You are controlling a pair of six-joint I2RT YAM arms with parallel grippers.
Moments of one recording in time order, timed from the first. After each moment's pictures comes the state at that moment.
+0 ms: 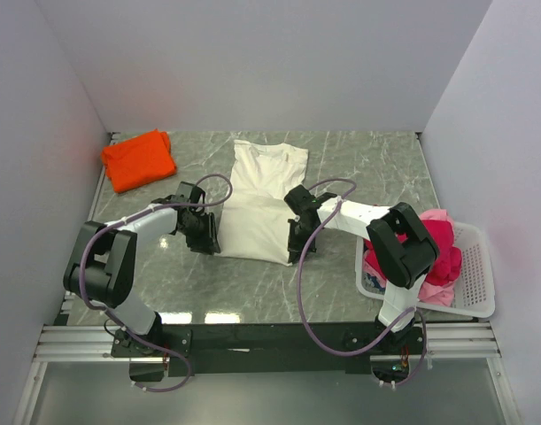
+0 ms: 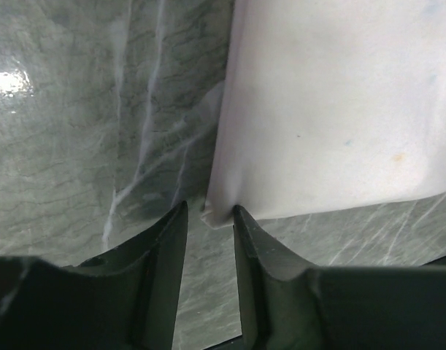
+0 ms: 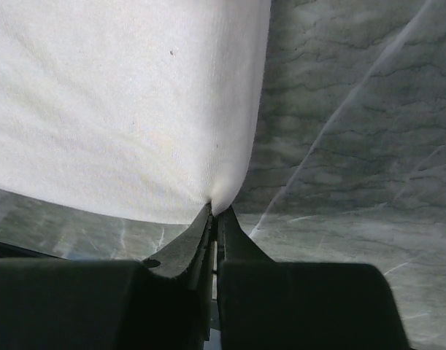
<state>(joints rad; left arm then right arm) -0.29 1.60 0.88 -0.51 0.27 -0.41 0.62 1.83 1.12 -0.67 -0.19 0.75</state>
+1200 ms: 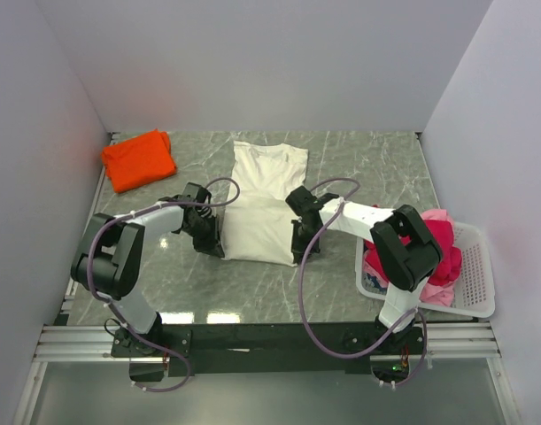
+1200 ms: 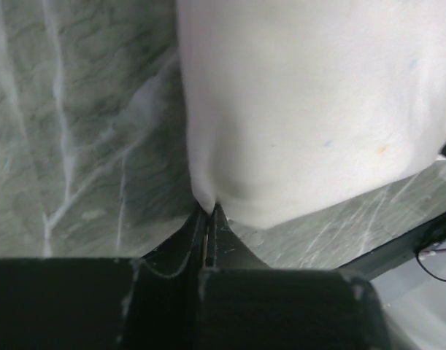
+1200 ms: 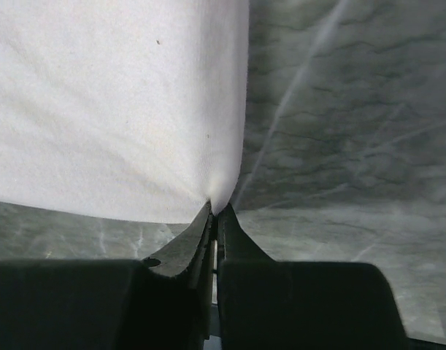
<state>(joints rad) -0.31 1.68 0.91 -0.50 0.39 -0.41 0.62 1.80 1.10 -0.69 -0.14 0.75</state>
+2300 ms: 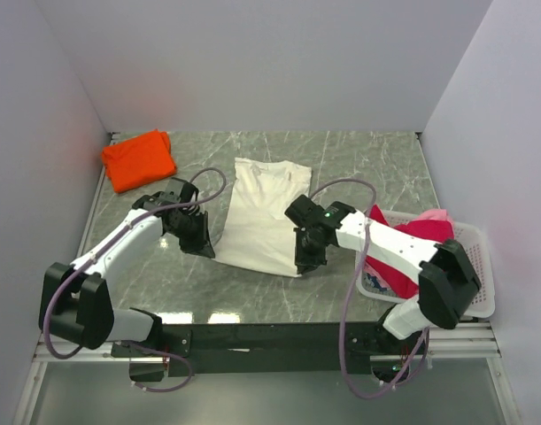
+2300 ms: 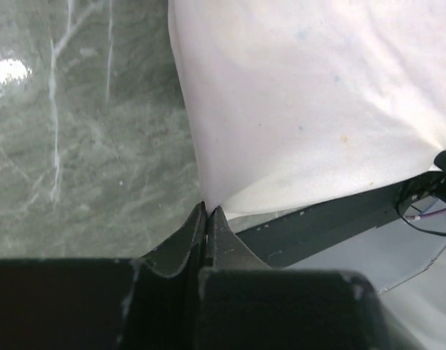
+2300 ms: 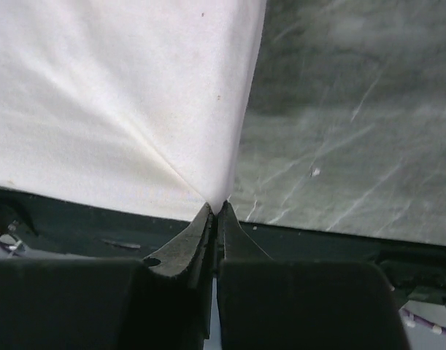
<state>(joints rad) -0.33 1.35 0.95 -0.83 0.33 -0.43 0.77 1.50 1.08 -0.92 -0.04 0.84</state>
